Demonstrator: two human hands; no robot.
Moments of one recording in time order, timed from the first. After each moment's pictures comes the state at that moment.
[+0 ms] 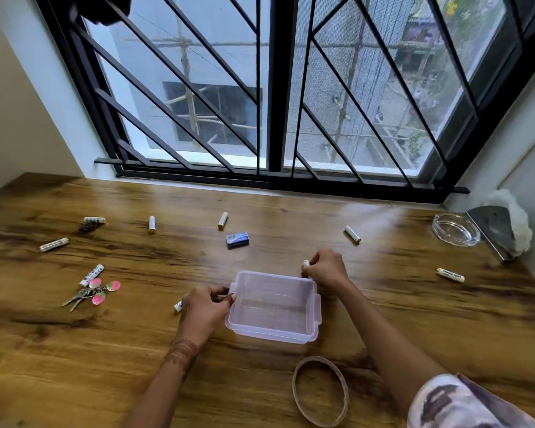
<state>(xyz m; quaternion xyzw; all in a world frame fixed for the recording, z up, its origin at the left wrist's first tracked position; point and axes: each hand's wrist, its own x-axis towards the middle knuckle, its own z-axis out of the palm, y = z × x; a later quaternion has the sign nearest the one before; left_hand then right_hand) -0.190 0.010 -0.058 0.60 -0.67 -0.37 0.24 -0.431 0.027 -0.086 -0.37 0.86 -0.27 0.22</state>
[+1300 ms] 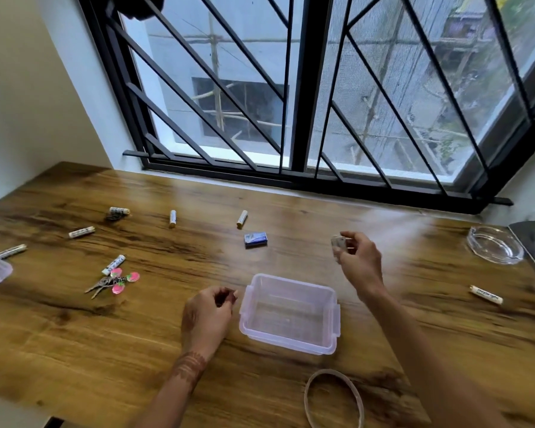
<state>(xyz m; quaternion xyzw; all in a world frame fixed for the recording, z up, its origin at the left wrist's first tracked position) -0.180 0.012 -0.070 0.64 -0.67 -0.27 0.27 -0.425 0.036 -0.049 -0.34 0.77 -0.51 0.19</state>
